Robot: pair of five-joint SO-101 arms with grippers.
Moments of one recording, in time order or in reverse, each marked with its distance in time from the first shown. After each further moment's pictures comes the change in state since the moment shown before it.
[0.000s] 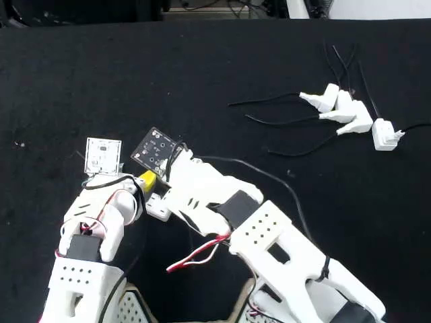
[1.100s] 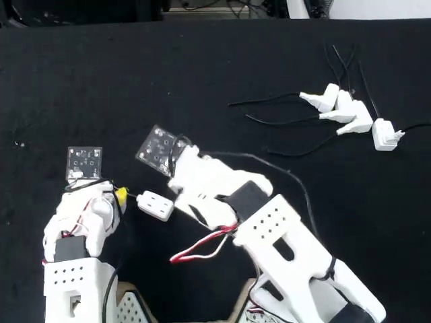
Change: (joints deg) left arm -15.8 0.0 3.1 9.8 -11.4; right arm 4.4 0.0 -3.6 15.1 6.9
